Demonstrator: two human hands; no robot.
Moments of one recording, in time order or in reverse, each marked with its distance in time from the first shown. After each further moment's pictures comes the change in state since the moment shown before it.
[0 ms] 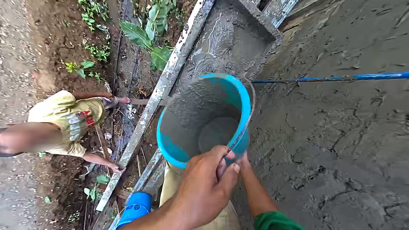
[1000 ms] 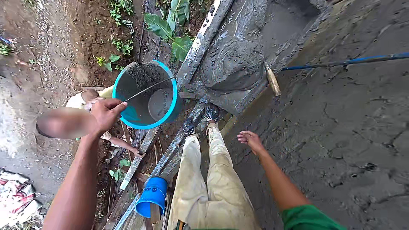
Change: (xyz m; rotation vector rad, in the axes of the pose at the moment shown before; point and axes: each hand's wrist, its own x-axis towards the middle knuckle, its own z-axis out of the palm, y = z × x) left_hand -0.041 -0.155 -0.264 0.622 0.366 -0.324; right_hand 0.016 0.022 0.004 -0.950 -0.252 -0.016
